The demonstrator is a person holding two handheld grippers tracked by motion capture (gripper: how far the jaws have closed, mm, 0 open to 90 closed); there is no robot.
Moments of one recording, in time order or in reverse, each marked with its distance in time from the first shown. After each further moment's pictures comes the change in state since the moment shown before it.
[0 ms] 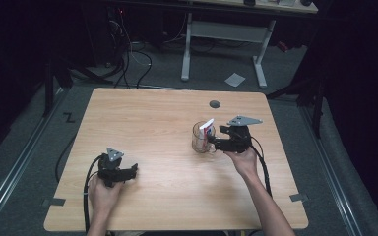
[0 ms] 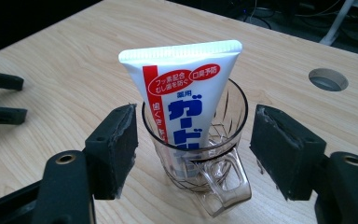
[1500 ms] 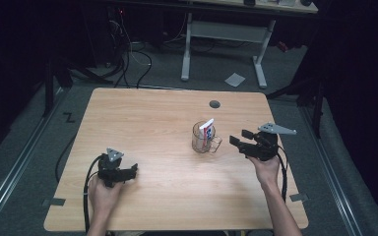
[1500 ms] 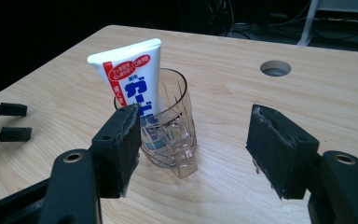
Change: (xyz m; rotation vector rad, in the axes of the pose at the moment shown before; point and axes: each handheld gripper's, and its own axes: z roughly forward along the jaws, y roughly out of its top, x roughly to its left) left arm 0.000 0.000 0.000 0.000 0.002 -0.002; right arm -0.030 -0.030 -0.059 -0.102 -0.036 0.147
